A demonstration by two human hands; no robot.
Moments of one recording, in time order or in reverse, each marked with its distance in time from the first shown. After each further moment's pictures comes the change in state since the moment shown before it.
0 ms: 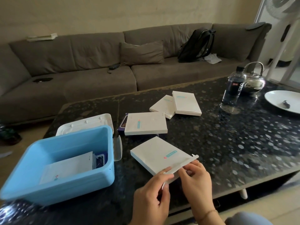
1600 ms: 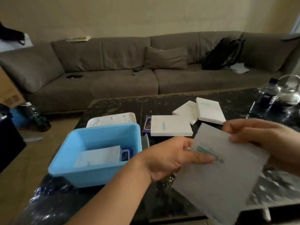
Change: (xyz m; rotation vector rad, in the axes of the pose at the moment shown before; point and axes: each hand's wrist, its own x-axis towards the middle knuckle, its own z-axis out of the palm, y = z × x) left_hand 0.122 0.069 -0.101 -0.756 -0.779 -0.688; right_hand 0.033 -0.161 -0.101 0.114 -0.858 -0.067
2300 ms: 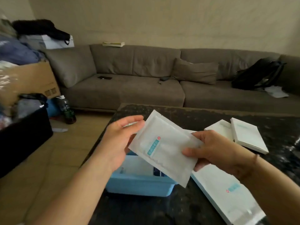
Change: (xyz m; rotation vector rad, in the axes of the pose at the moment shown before) left_hand -0.112 -0.011 -0.142 -0.282 0.970 0.318; right_hand 0.126 -0.019 0.133 -0.234 -0.181 0.048
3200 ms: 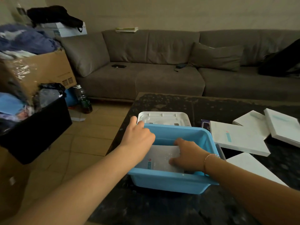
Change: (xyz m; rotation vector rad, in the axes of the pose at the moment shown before) left_hand 0.050 -0.039 -0.054 2.224 -0.229 0.418; right_hand 0.105 0.025 0.110 -0.783 -0.007 0.111
